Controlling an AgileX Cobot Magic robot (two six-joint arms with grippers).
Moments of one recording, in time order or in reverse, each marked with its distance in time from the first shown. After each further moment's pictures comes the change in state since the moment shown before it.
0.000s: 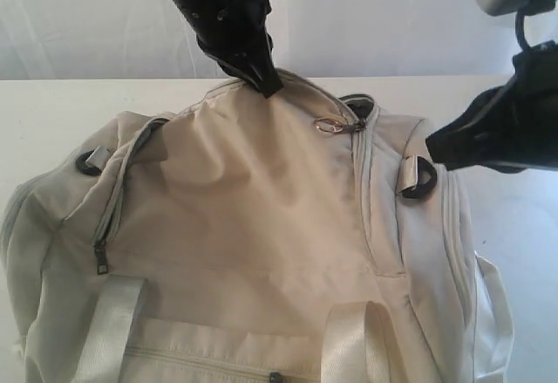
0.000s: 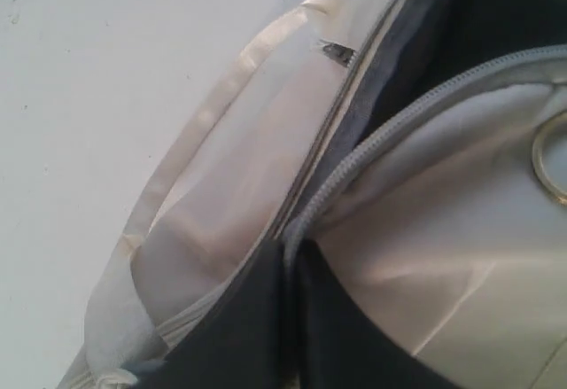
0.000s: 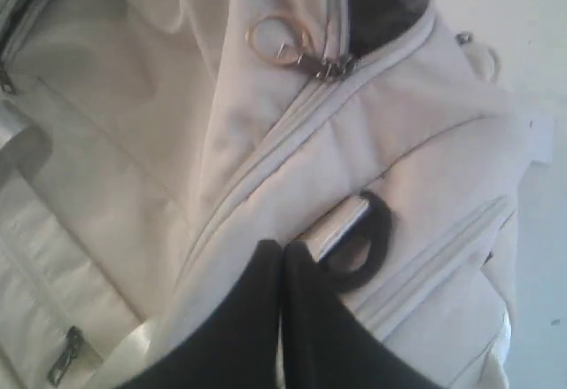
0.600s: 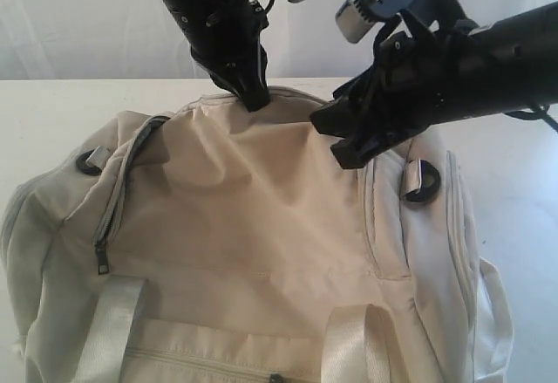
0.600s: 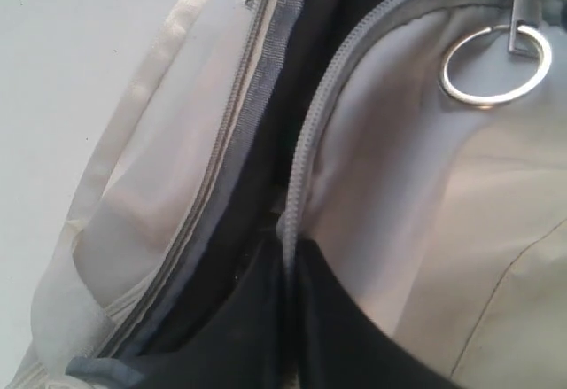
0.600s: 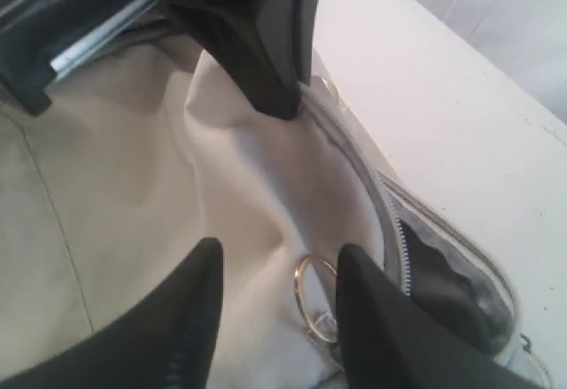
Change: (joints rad) left arm 0.001 -0.007 0.000 -0.055 0.113 0.101; right arm 0.117 0.291 -0.029 0.375 -0.331 -0.732
